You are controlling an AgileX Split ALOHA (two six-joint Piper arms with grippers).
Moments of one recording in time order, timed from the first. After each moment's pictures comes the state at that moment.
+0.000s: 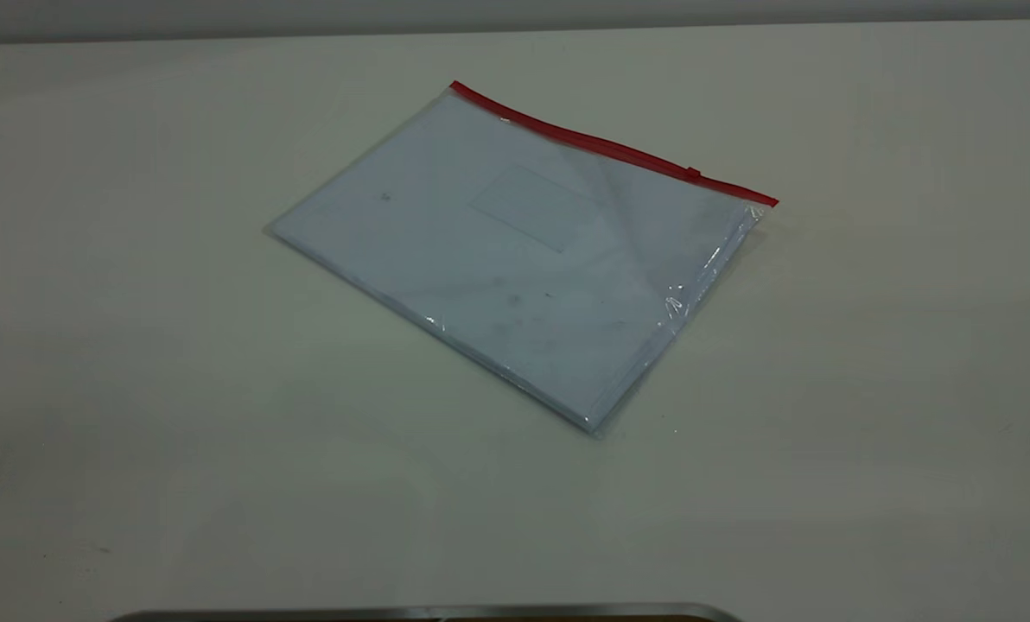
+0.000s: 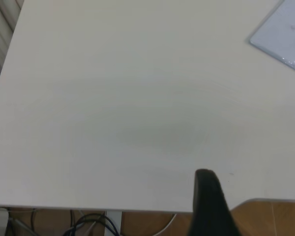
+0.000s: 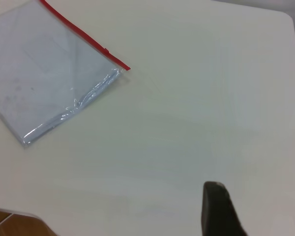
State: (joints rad) left arm 0.05 -0.02 -0.48 0.01 1.13 0.01; right arm 0.04 -0.01 -0.48 0.08 1.13 -0.15
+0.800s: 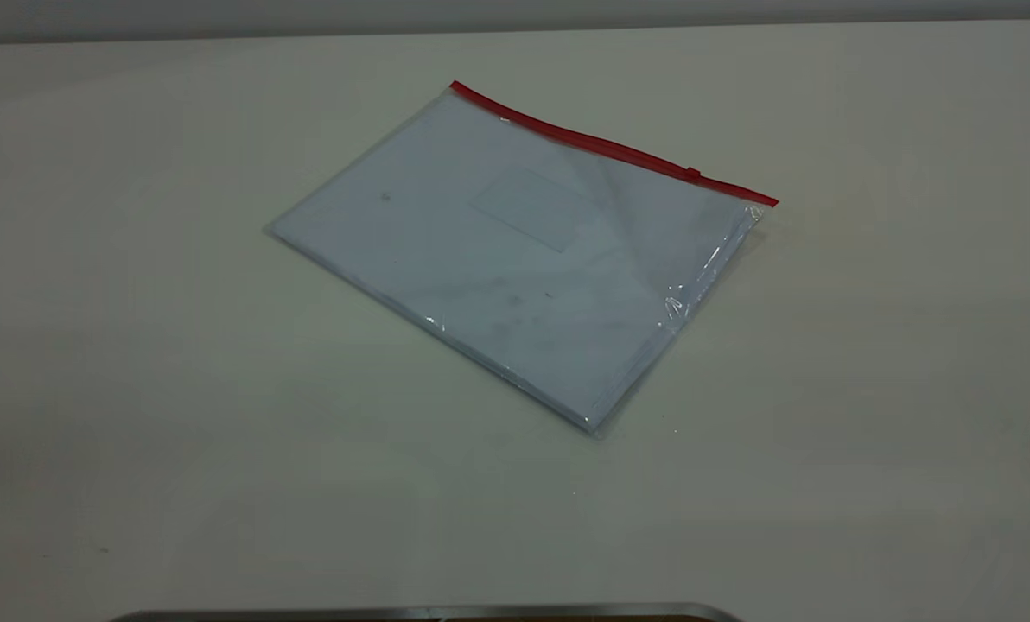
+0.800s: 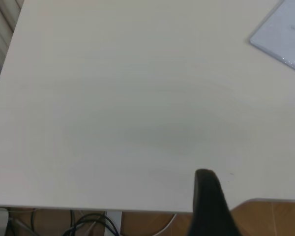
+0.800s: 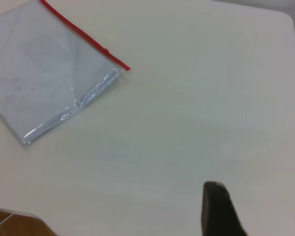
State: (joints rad) left arm 0.05 -0.02 -0.48 0.01 1.13 0.01; right arm 0.04 -0.01 -0.48 0.08 1.13 -0.15
